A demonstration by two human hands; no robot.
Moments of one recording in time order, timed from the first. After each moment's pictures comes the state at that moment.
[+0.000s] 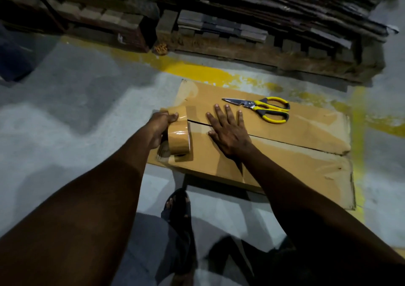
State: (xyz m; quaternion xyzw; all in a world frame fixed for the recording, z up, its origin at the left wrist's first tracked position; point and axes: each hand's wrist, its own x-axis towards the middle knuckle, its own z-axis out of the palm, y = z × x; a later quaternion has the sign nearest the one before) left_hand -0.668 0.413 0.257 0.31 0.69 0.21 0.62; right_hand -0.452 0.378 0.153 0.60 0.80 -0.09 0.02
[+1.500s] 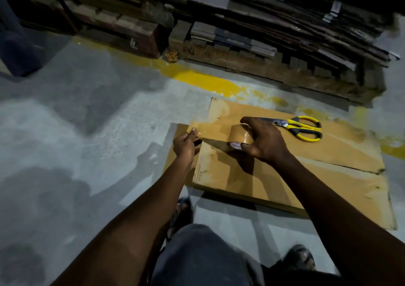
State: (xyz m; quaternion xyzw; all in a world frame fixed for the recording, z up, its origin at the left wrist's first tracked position) left_hand -0.641 0.387 0.169 0.20 0.67 0.43 0.57; right_hand -0.416 0.367 0.229 0.60 0.77 -0.12 -0.17
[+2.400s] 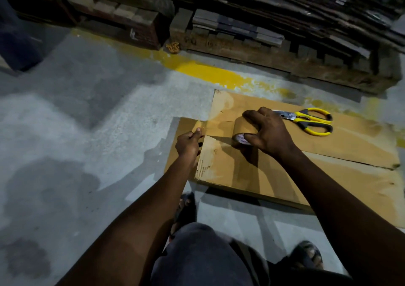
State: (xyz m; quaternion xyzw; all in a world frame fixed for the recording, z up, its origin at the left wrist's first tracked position) left_hand -0.640 0.387 0.145 0.23 0.73 0.36 0.53; right_hand -0.422 0.377 0.222 0.59 0.78 -0.15 -0.18
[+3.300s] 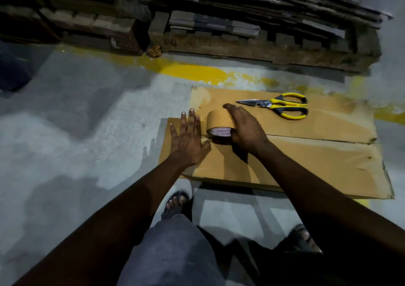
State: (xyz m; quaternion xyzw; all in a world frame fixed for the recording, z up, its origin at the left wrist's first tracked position) left_hand -0.616 0.372 0.160 0.81 0.57 -0.09 0.13; right_hand -0.413 0.361 0.198 0.65 0.71 -0.24 -0.14
